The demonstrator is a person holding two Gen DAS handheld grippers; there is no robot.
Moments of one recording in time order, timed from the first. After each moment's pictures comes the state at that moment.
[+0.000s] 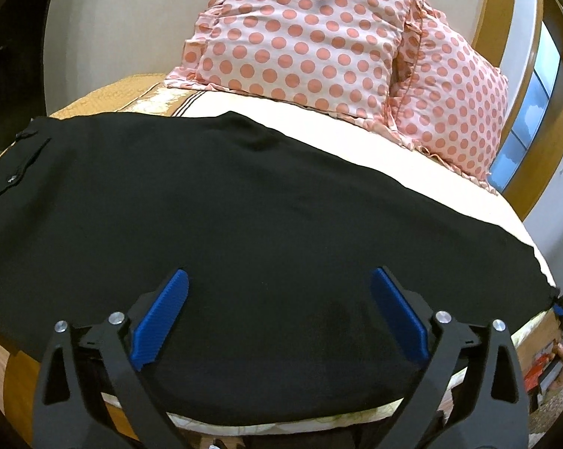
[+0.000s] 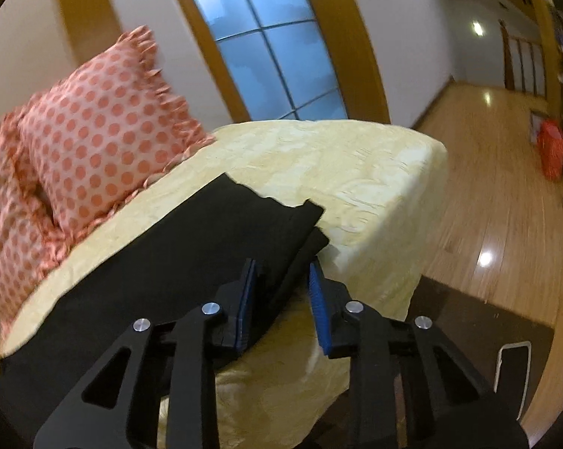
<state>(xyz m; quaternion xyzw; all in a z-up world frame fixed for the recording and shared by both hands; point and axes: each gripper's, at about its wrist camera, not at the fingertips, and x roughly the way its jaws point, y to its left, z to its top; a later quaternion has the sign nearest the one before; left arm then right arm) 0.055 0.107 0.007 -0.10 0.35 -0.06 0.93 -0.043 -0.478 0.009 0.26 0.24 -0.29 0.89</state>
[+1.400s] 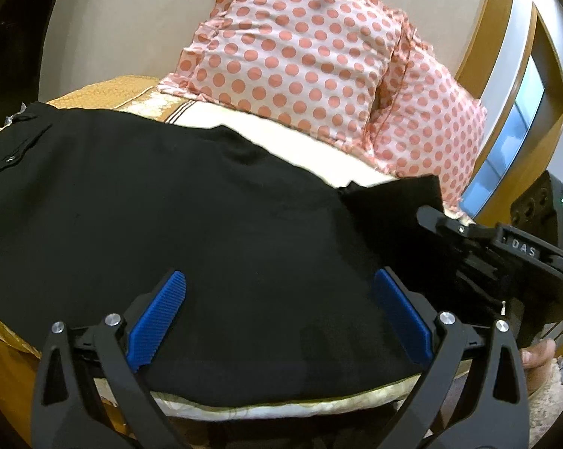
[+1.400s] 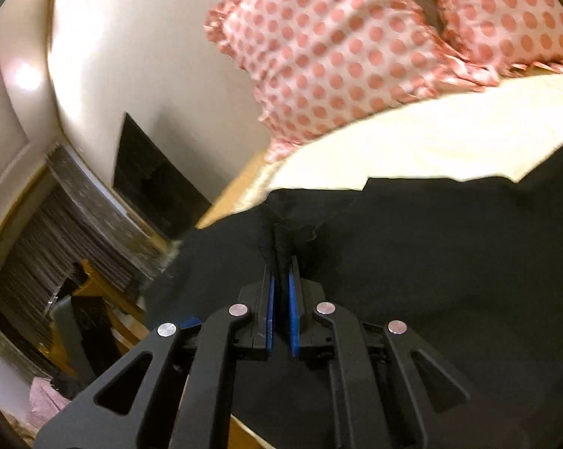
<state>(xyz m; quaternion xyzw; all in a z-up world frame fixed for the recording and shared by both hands) 0.031 0.127 0.015 -0.17 0.30 -0.11 0.93 0.124 -0.124 0.055 0.24 0.34 0.34 0.85</state>
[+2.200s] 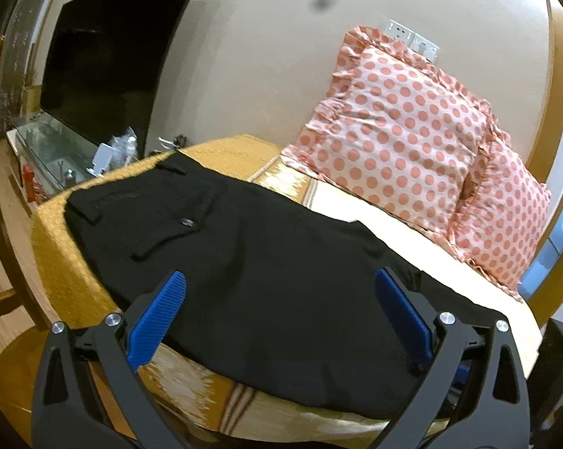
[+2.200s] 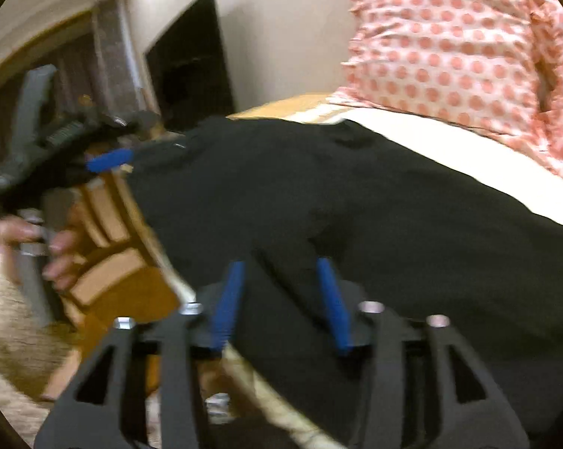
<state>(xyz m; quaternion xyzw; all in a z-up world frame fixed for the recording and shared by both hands) -0.011 0.228 0.049 -0.21 0.22 0.08 0.95 0.065 -0.034 0.037 -0.03 0.32 0.41 0.86</state>
